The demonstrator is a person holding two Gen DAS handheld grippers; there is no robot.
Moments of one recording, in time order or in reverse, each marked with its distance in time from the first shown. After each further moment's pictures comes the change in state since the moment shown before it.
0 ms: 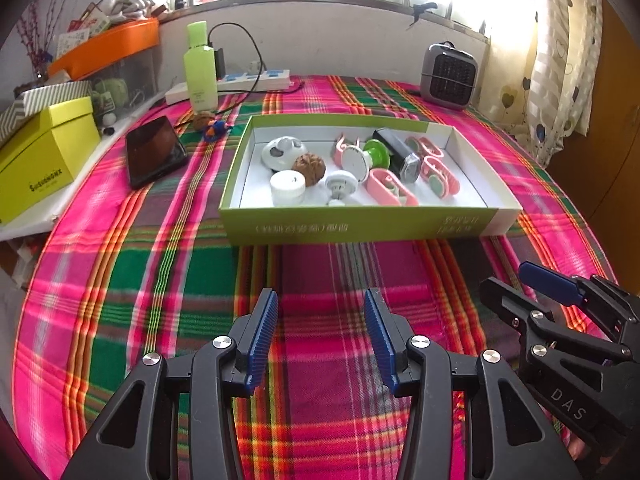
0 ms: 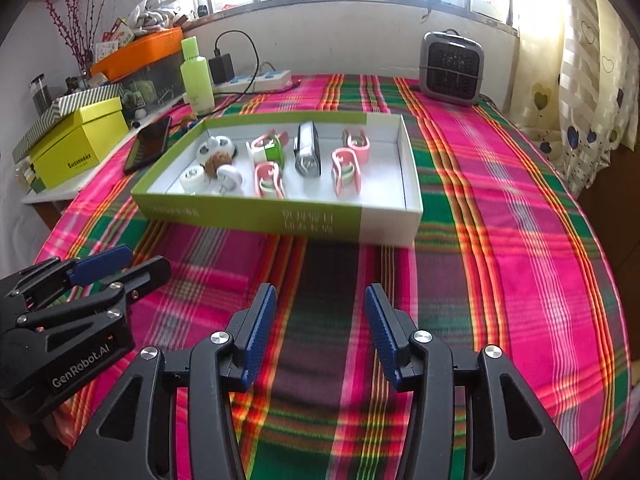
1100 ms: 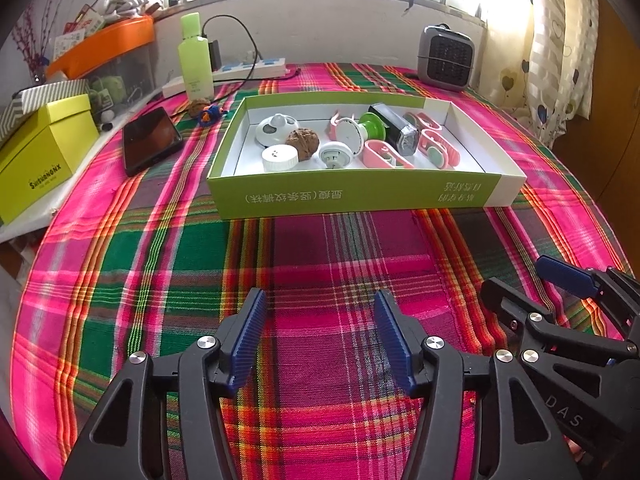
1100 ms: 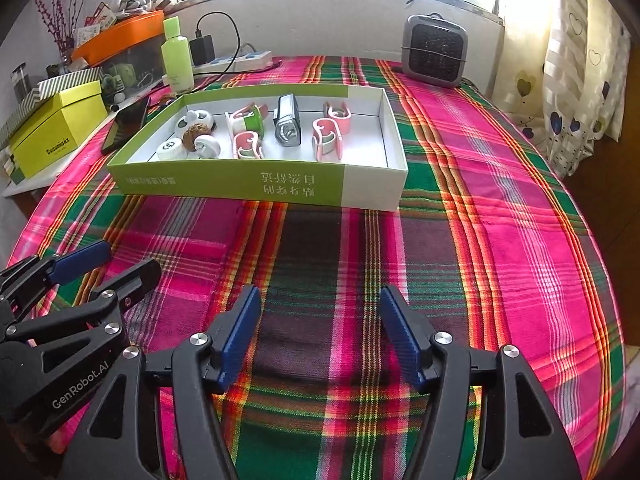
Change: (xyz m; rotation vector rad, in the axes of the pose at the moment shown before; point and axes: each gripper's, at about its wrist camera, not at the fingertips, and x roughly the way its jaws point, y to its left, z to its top) left arm 0.009 -0.009 -0.014 0.030 0.022 0.022; right arm 0.006 0.000 -0.013 0.010 0.047 -0.087
